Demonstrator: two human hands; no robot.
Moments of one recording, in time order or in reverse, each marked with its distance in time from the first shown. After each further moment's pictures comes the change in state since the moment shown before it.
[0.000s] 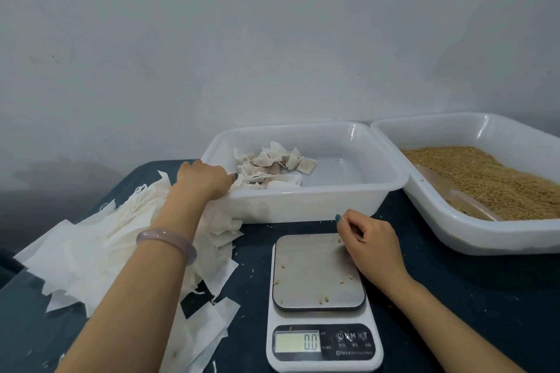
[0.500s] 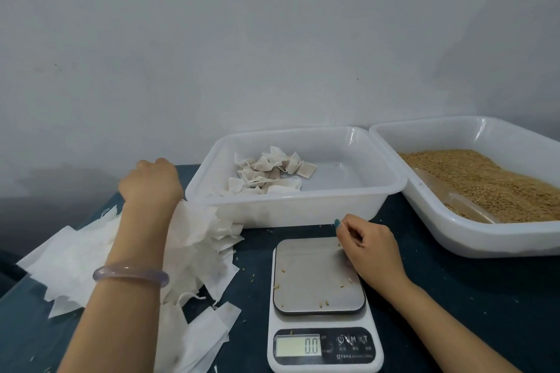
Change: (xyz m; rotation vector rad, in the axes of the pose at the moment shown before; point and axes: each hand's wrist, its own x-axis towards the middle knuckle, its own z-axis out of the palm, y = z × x) left_hand -0.040 -0.047 -0.013 -0.169 0.208 -0.379; right_hand -0.001 0.001 0.000 -0.002 -0.003 -0.005
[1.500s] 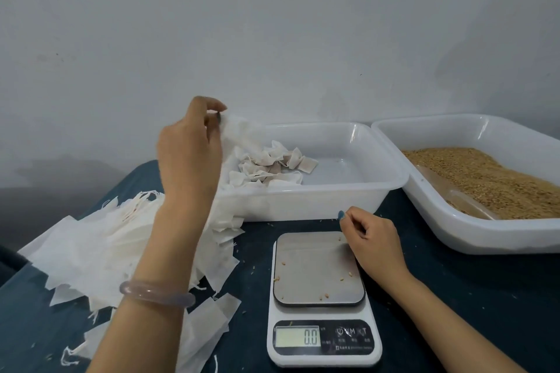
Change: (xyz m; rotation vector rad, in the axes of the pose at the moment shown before) left_hand -0.059 0.040 -0.028 -0.869 0.753 0.421; right_hand 0.002 0.000 0.000 0.070 0.024 0.038
